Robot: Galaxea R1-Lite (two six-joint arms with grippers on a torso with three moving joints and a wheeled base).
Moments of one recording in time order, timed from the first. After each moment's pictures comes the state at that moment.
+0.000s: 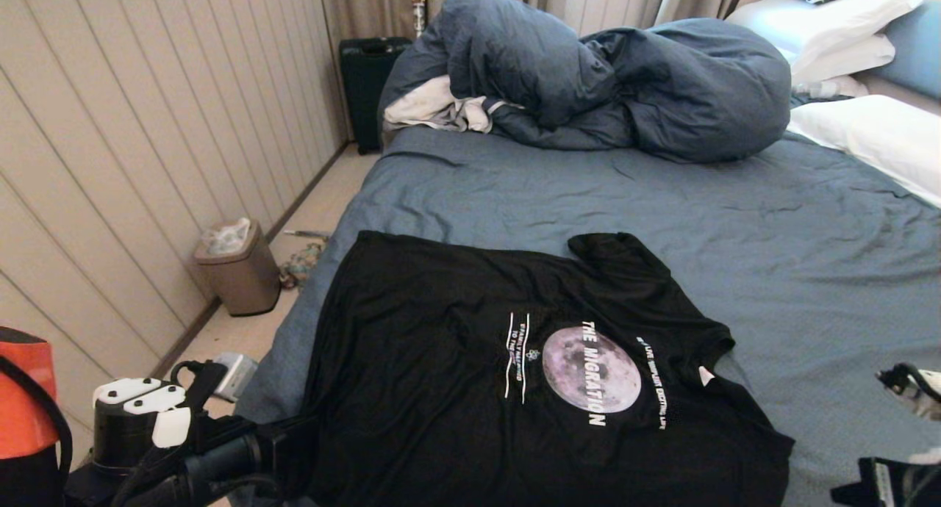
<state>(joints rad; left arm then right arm) -0.31 1.96 0.00 -1.49 -0.26 -0.22 -0.15 1.23 -0.53 0.34 0.01 0.13</state>
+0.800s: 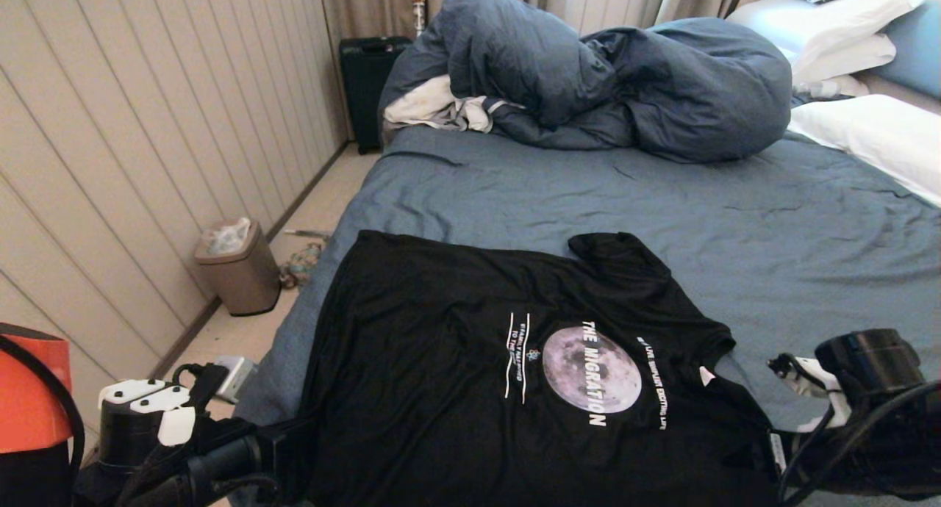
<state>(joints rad) -0.29 2.00 0.00 -1.50 -0.25 -0.22 -0.07 1.62 -0.49 -0.03 0.06 0.11</state>
